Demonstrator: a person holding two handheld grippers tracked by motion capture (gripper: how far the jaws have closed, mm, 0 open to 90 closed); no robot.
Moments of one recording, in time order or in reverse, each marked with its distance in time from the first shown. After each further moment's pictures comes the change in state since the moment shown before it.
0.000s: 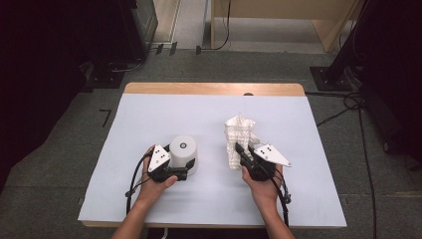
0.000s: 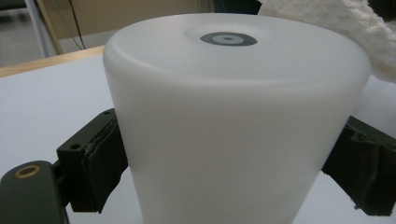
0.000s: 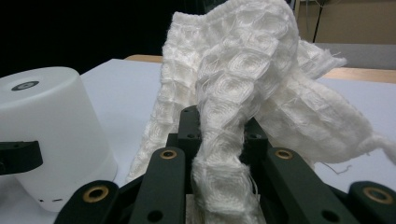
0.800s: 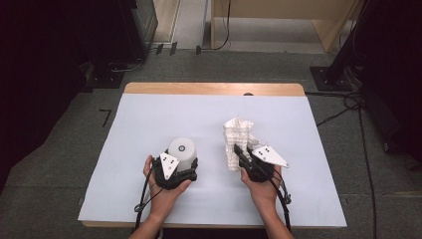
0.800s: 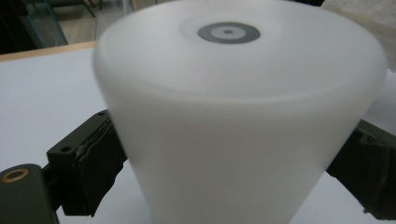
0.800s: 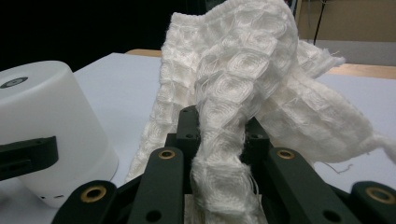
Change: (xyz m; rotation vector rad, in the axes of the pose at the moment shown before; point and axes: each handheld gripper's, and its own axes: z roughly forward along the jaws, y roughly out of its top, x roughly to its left) left arm -0.045 0.000 0.010 0.049 0.344 -0.079; right arm 0.003 -0.004 0.002 0.017 0.000 -0.010
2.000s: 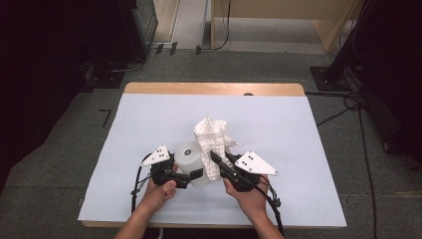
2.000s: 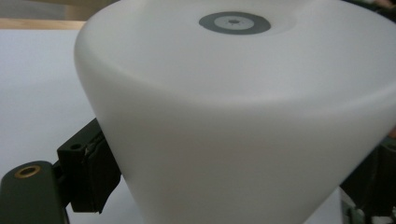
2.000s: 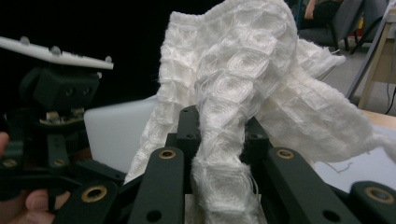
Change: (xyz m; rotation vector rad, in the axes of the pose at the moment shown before) left arm 0.037 0.019 -0.004 -0.023 -0.769 -0.126; right arm 0.059 0.023 -0.016 -0.086 0.261 -0.103
